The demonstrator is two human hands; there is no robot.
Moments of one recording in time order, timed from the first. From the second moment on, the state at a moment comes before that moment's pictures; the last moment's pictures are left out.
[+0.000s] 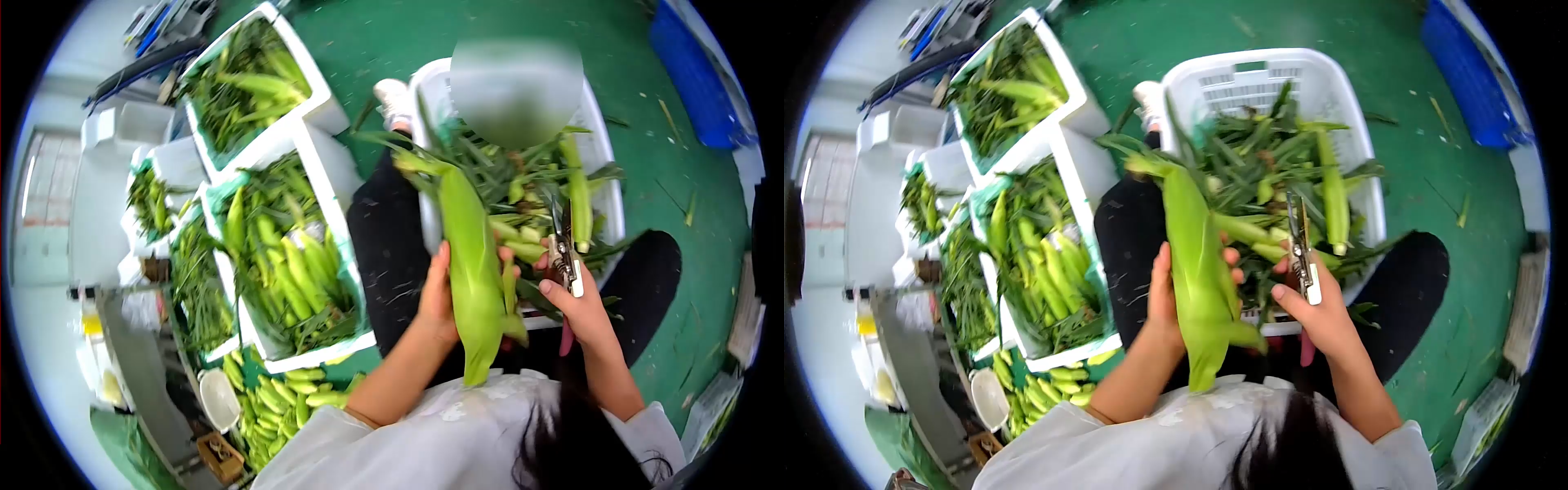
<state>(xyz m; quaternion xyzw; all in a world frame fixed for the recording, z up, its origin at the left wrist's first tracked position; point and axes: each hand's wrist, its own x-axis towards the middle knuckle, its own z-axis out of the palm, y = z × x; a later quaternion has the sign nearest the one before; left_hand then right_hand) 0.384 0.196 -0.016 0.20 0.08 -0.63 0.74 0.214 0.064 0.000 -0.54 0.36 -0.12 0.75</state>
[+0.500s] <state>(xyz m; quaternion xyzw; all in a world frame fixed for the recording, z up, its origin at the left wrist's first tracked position) 0.374 0.141 0.029 0.76 -0.48 -0.32 0.29 0.191 -0.006 0.006 -0.87 0.31 -0.22 0.30</state>
